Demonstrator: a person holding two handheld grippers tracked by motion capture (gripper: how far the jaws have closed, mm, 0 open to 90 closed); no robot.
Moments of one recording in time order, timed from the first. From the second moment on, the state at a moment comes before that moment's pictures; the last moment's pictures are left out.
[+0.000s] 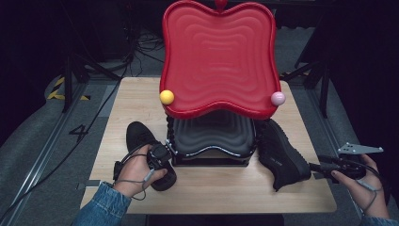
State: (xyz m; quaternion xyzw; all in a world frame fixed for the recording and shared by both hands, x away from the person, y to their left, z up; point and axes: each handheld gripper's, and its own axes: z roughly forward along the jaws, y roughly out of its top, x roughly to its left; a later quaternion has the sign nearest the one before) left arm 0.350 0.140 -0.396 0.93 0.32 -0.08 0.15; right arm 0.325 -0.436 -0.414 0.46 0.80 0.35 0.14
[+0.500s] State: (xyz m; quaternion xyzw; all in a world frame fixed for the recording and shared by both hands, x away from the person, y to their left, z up) left arm 0.334 0.161 -0.342 0.94 0.30 -0.06 0.13; right arm 0.324 -0.435 -0.416 0.46 0.80 0.35 0.14
